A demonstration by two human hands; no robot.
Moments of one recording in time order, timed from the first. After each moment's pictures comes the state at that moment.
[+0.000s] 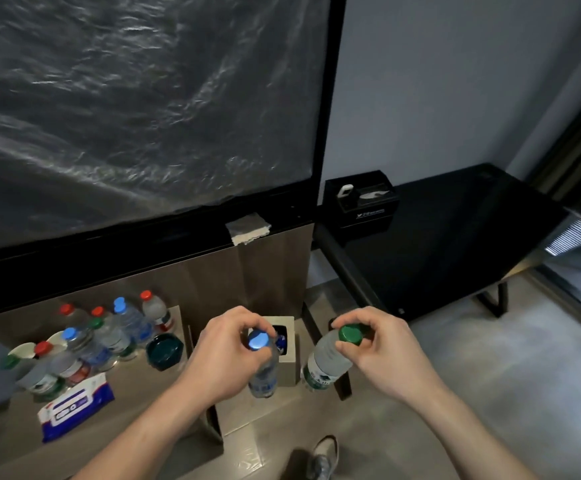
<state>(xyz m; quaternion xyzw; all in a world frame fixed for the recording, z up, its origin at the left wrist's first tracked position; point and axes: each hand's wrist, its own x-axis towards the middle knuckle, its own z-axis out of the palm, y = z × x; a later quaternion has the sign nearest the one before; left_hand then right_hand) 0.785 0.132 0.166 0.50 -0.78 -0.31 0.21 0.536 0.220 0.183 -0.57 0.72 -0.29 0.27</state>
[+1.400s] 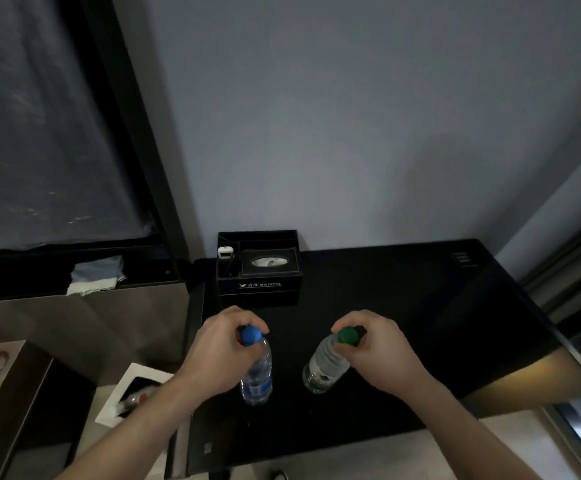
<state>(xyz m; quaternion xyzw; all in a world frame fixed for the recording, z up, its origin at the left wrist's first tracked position) 0.201 -0.040 0.162 0.59 -0.69 -0.33 0.25 -0.082 -0.019 0.185 -0.64 0.66 -0.21 0.32</state>
